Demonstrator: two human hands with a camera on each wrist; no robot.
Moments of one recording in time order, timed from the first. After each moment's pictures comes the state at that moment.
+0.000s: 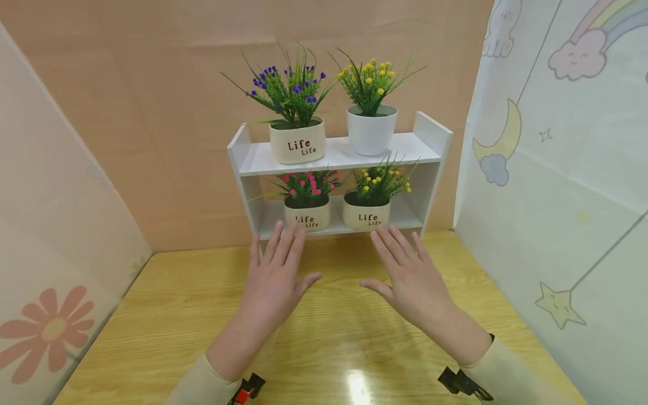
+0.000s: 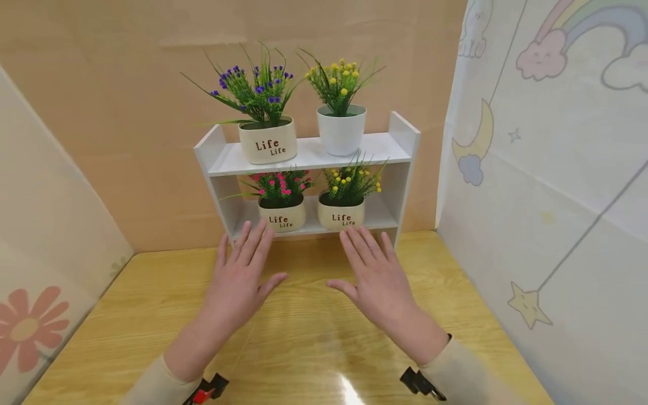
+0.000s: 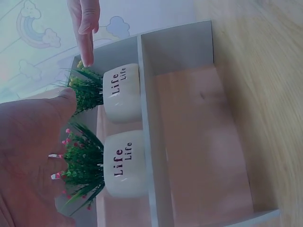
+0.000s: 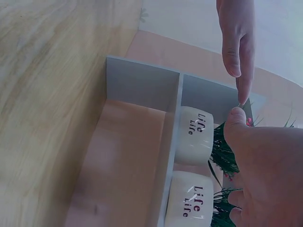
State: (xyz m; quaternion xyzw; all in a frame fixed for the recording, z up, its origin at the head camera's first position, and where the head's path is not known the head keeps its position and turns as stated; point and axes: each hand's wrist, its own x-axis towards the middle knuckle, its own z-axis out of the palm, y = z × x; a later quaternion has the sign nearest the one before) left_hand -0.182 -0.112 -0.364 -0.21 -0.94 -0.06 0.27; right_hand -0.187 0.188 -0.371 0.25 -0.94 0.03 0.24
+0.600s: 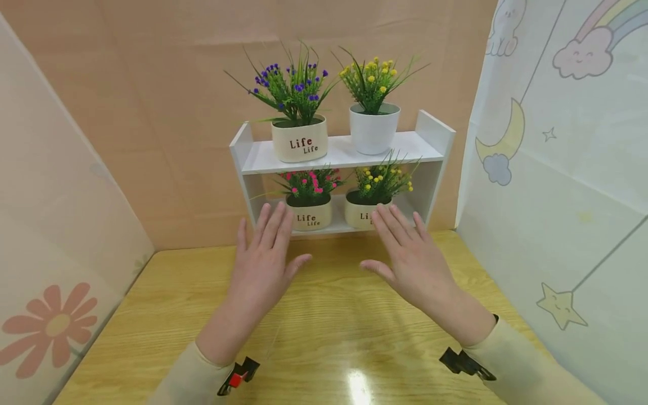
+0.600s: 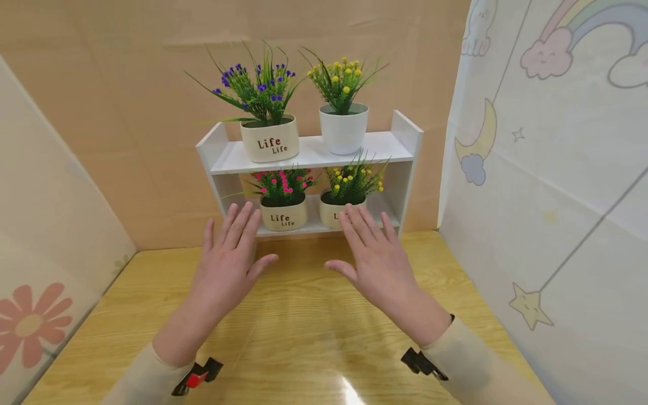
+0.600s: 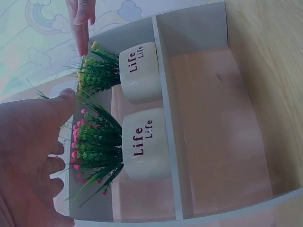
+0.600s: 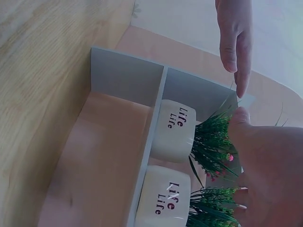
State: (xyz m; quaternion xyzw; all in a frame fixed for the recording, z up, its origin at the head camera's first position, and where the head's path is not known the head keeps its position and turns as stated) left_hand -0.188 -0.128 -0.336 -0.19 -0.94 -0.06 0.27; right_hand -0.196 0.185 -0.333 0.26 -0.94 0.02 0.23
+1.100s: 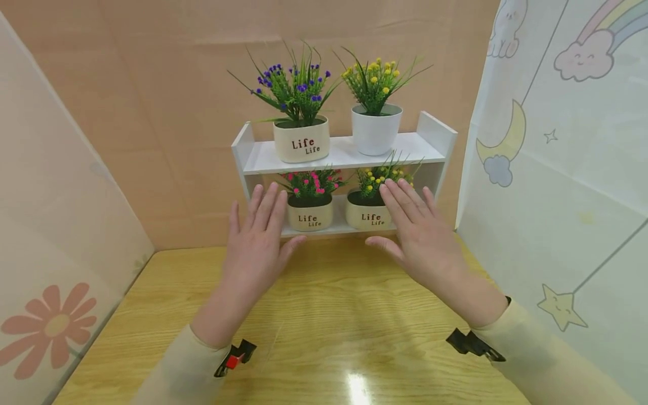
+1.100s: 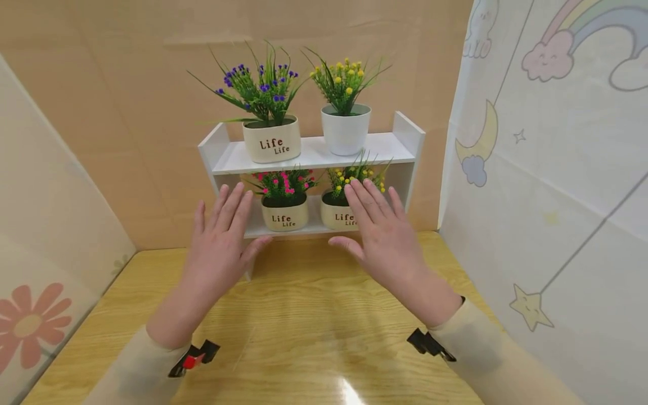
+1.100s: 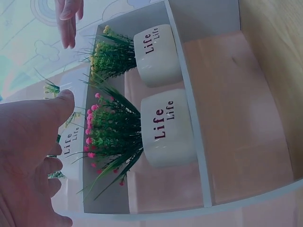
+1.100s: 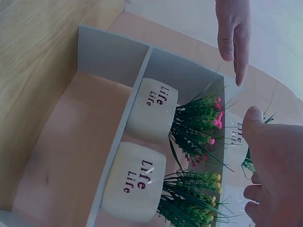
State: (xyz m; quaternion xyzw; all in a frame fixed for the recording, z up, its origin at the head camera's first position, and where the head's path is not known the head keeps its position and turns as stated) left_hand -0.199 -0.137 -0.308 -0.18 -0.94 -0.06 0.29; right_hand -0.210 0.189 -0.296 0.28 -0.91 0.06 0.31
